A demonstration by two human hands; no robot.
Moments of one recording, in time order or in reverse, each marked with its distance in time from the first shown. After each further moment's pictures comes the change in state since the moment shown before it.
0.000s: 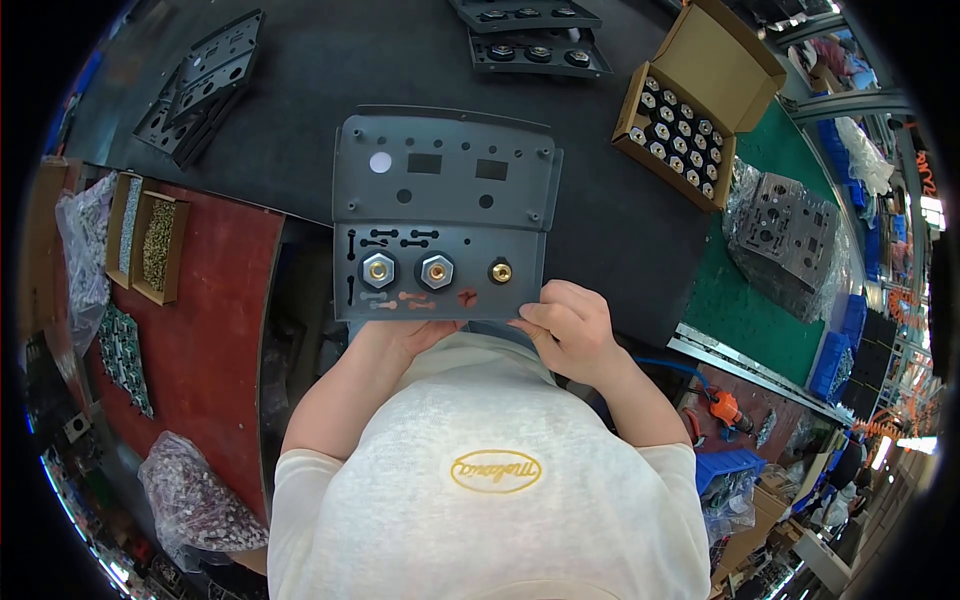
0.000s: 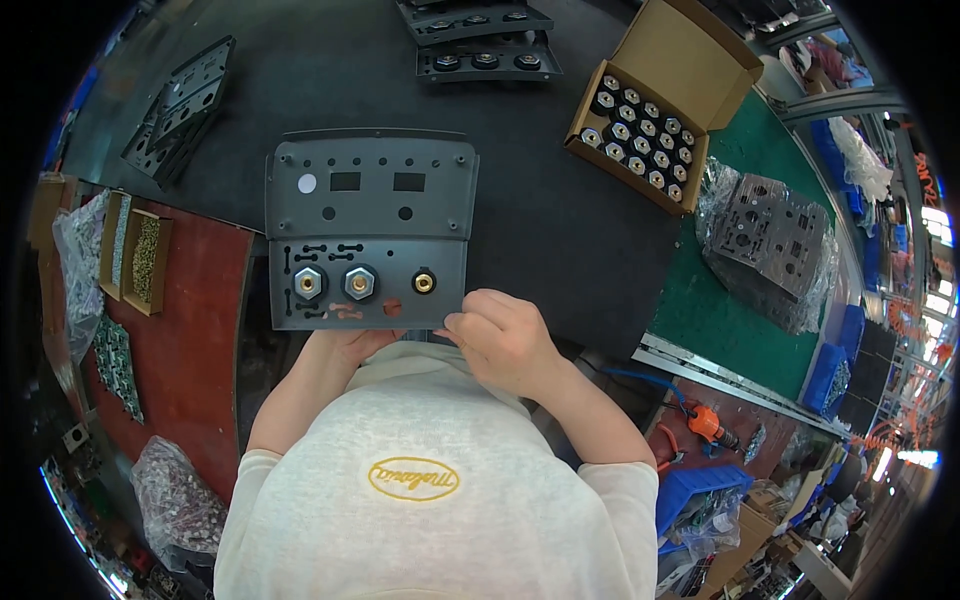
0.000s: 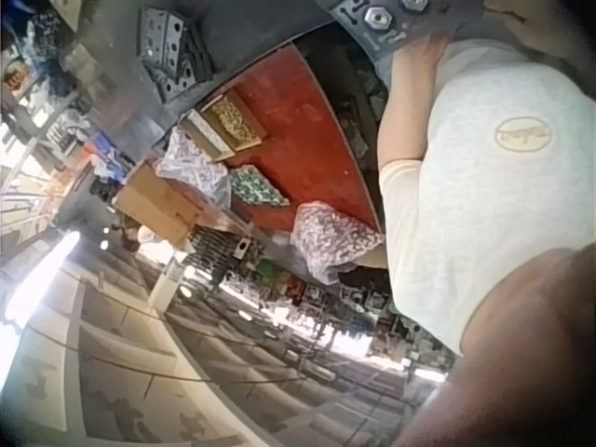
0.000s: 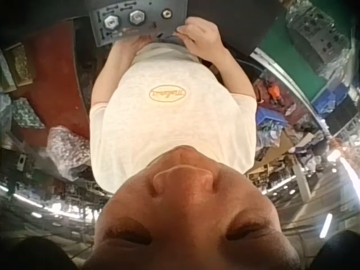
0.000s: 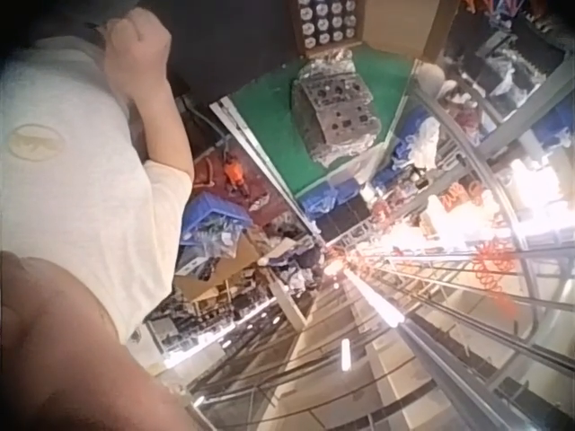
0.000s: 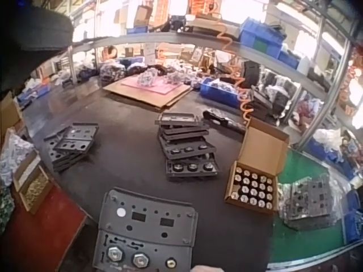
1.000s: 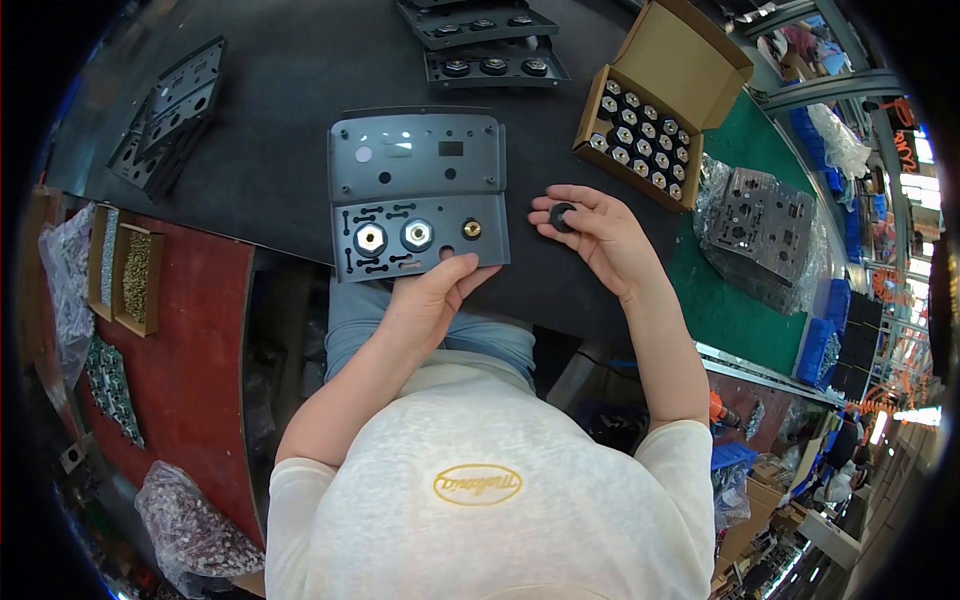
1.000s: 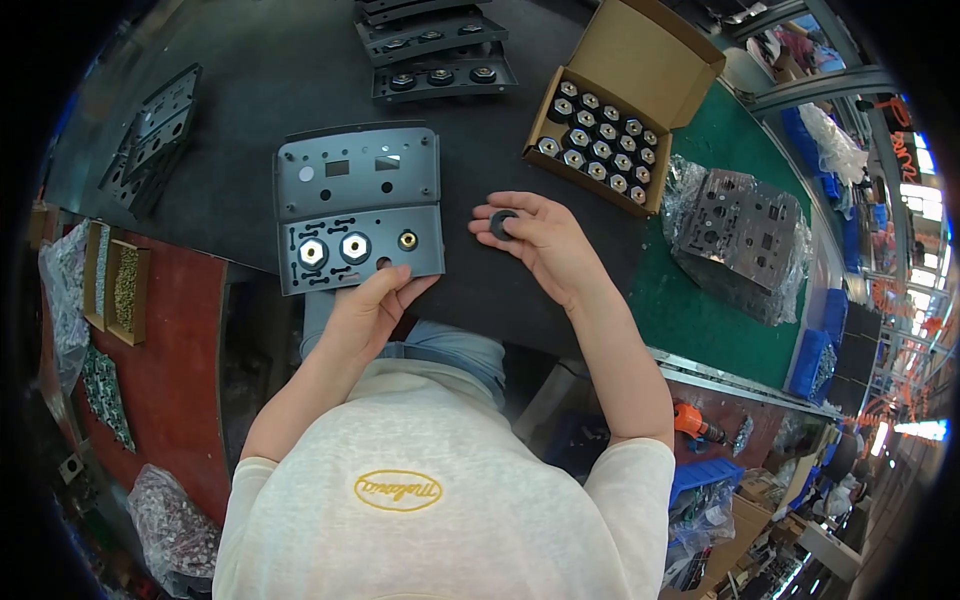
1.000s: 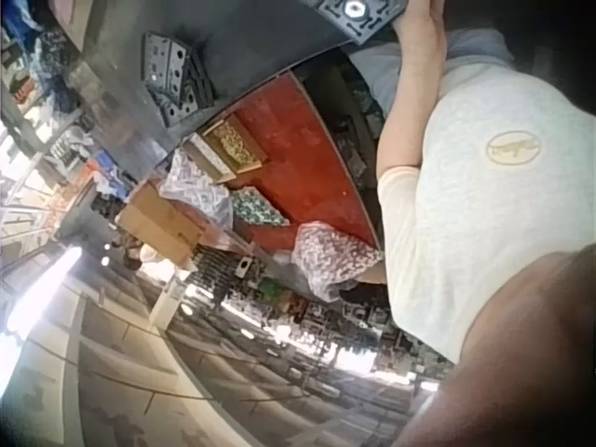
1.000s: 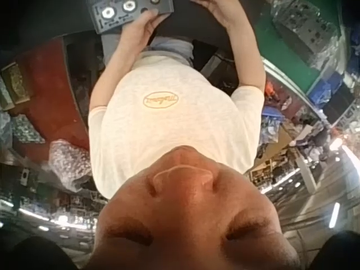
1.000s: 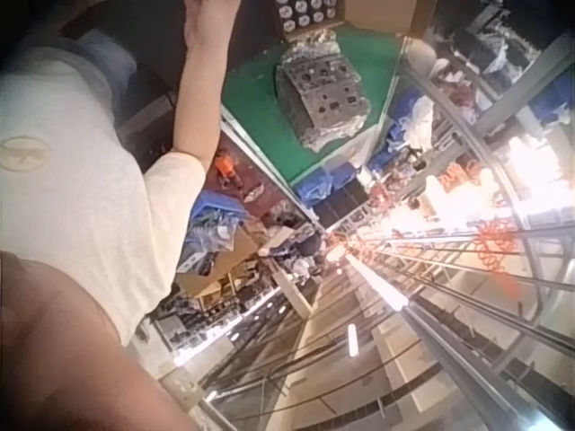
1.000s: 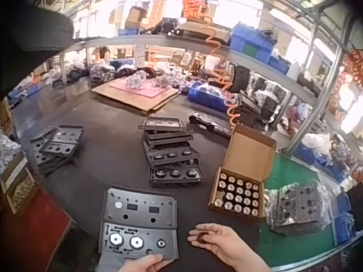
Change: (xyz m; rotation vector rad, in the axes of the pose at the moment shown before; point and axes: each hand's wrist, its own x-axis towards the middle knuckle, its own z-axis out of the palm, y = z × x) left_hand 0.035 -0.011 0.049 0.125 -0.059 0.320; right_hand 0.034 0.083 -0.062 0.992 0.188 1.084
